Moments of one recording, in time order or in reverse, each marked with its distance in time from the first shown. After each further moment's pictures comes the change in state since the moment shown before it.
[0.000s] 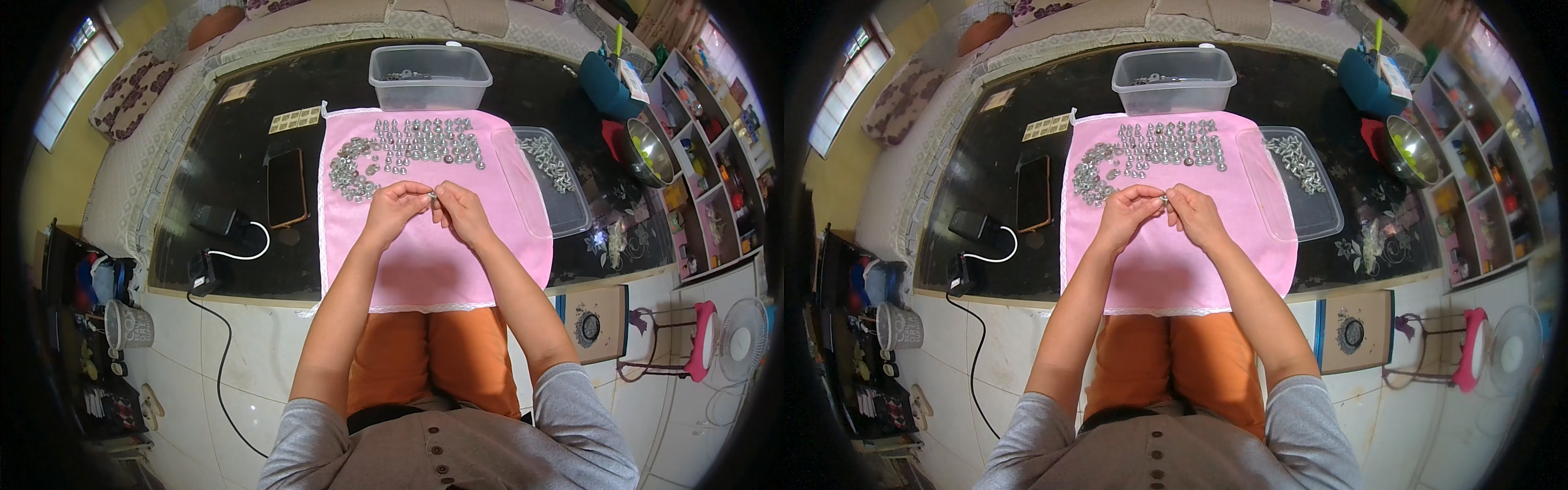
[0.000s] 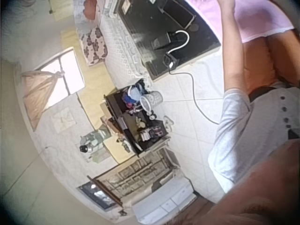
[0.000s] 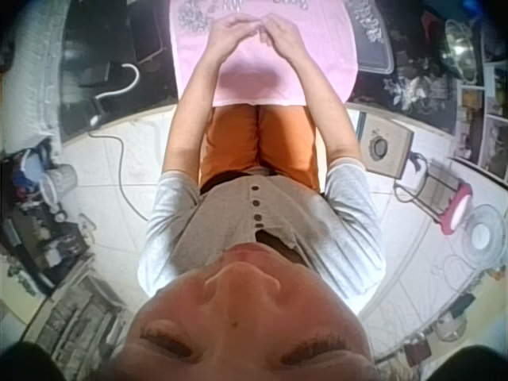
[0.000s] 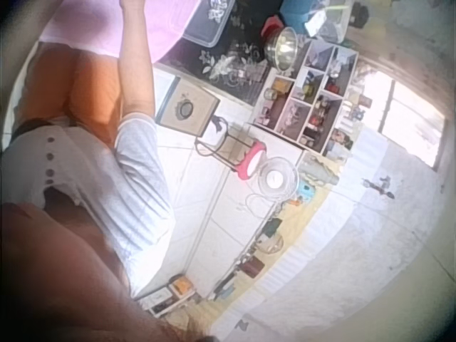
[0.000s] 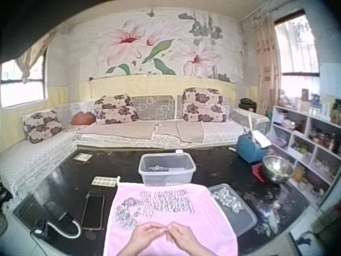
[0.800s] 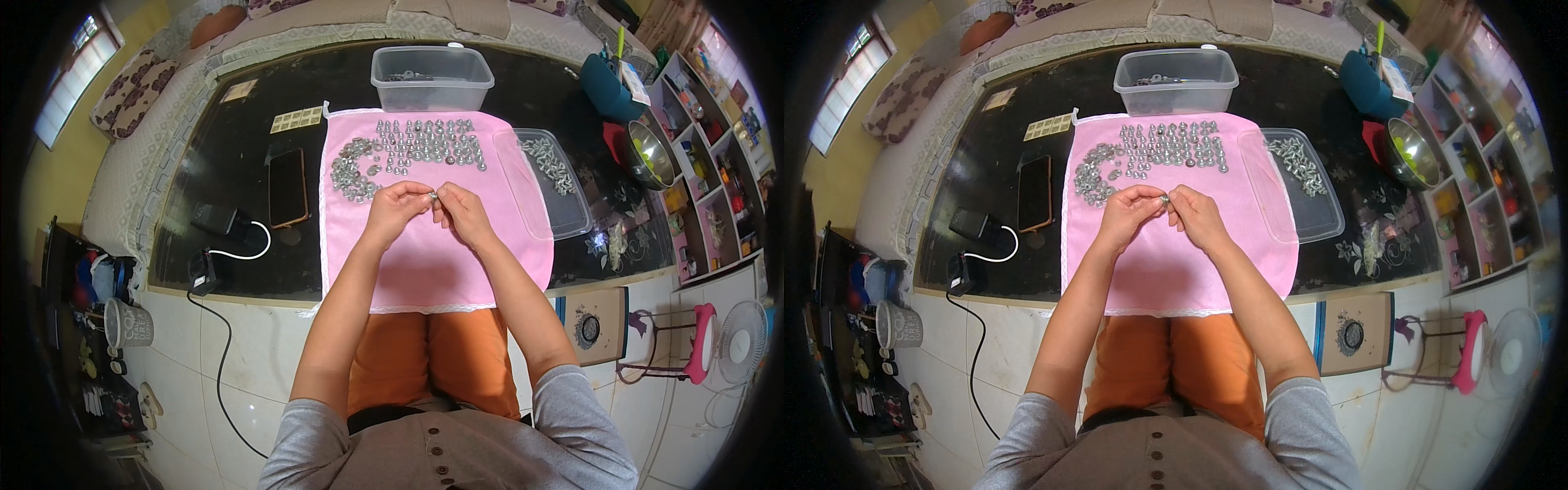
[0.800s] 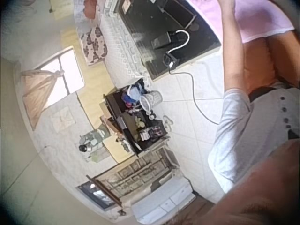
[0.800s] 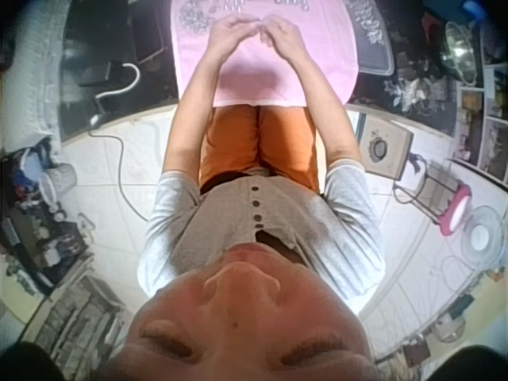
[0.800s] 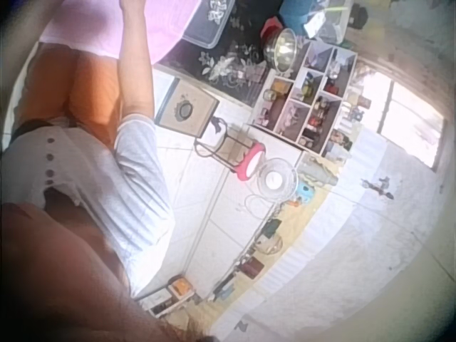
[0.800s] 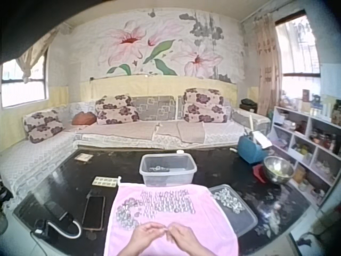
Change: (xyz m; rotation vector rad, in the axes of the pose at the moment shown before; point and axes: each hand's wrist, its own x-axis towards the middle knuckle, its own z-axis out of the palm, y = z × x) left_hand 0.000 0.000 -0.001 -0.013 0.022 -0.004; right_hand 0.002 0.007 0.000 0.027 0.004 -0.036
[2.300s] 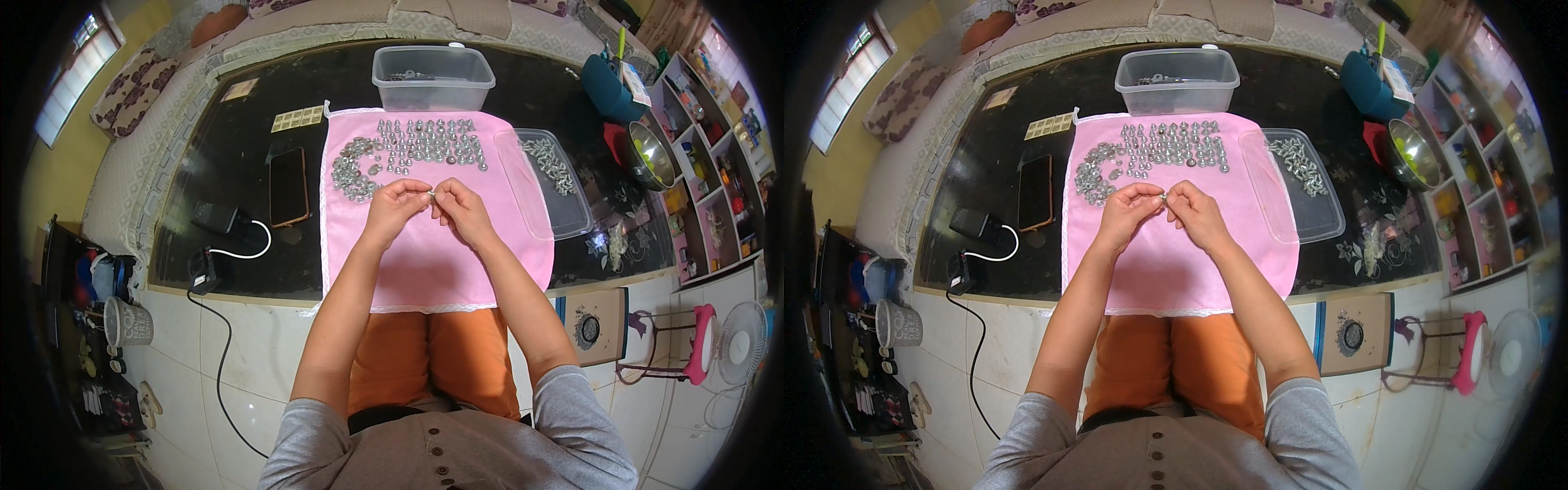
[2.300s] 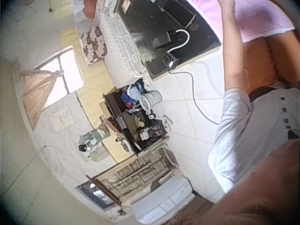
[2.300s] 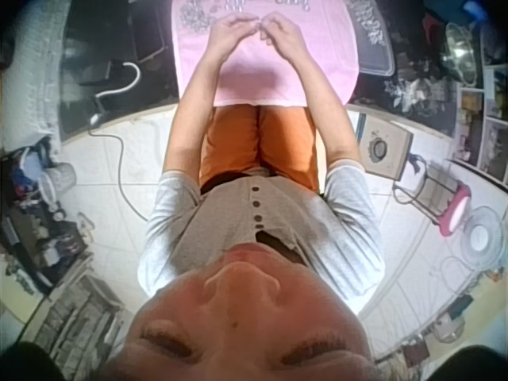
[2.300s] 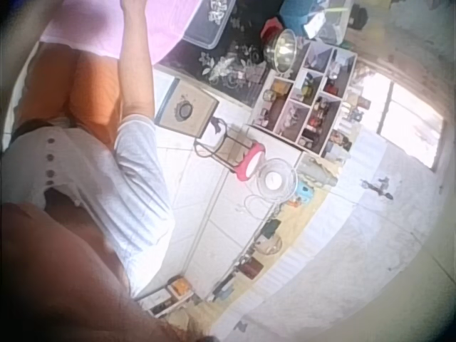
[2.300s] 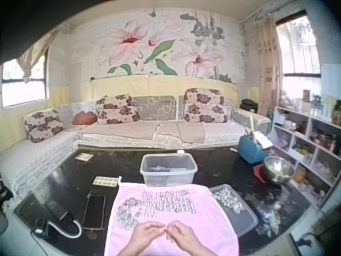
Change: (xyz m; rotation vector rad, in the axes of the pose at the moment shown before) left_hand -0.001 0.004 0.001 -0.042 0.005 -0.003; right_hand -0.002 -0.009 0.002 0.033 0.012 0.024
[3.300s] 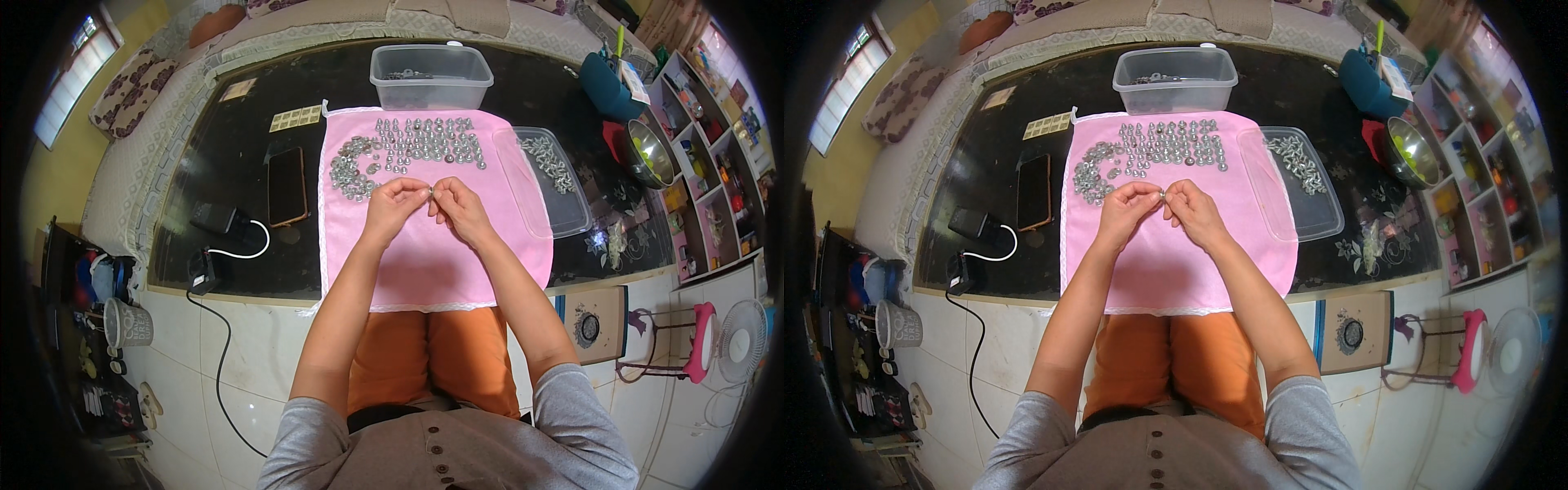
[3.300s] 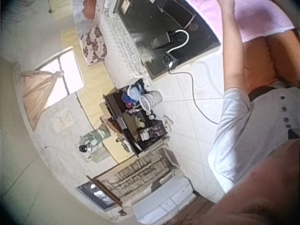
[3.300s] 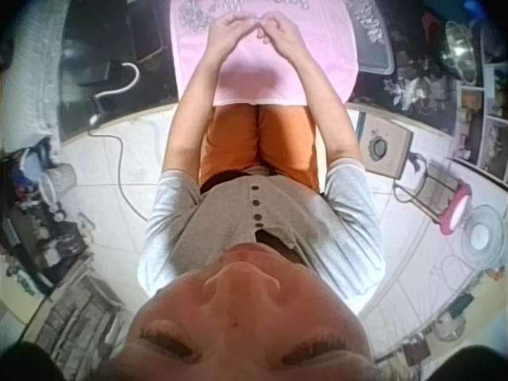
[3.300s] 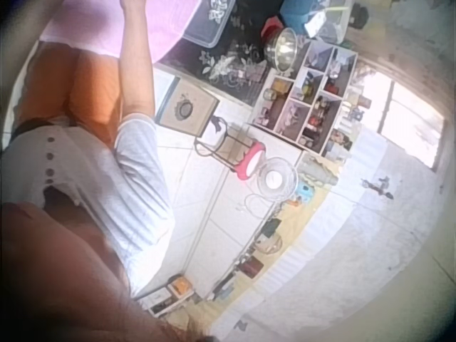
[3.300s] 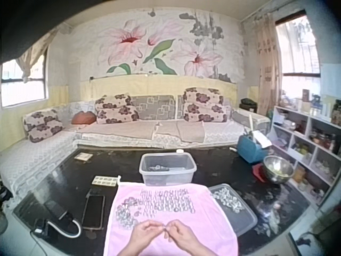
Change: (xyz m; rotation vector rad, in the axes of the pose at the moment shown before) left_hand 0.000 0.000 0.005 0.000 0.046 0.058; right_hand 0.001 0.002 -0.002 -0.008 -0.029 -0.006
